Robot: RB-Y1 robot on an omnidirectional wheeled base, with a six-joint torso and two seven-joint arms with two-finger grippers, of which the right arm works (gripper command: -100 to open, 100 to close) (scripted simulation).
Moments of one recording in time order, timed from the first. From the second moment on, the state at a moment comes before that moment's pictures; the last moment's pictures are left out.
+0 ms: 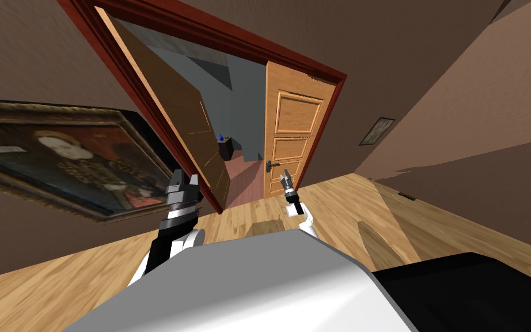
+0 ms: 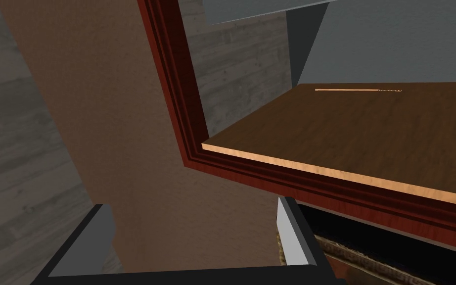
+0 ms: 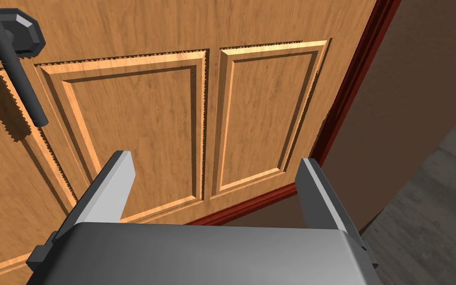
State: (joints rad) arm 0.08 -0.14 0.02 -1.63 0.07 -0.50 -0.23
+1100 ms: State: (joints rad) arm -0.06 -0.18 0.01 -1.35 0.13 -0.51 -0.32
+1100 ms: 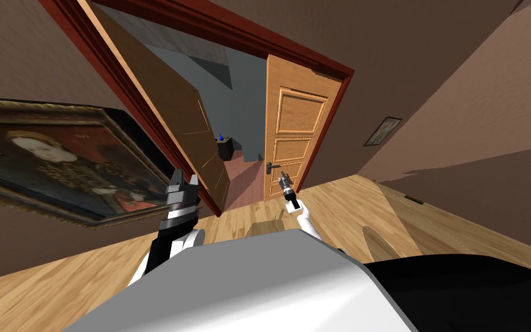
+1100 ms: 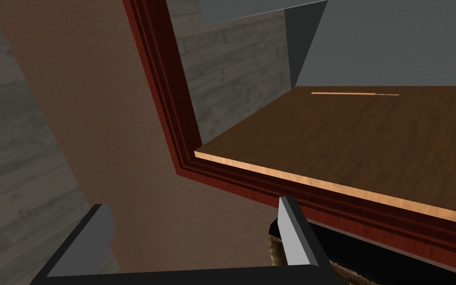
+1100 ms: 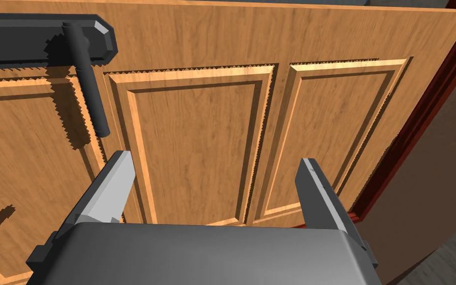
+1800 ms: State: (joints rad) arm -0.16 -0.21 0.00 -1.16 0.17 -0.51 -0.37
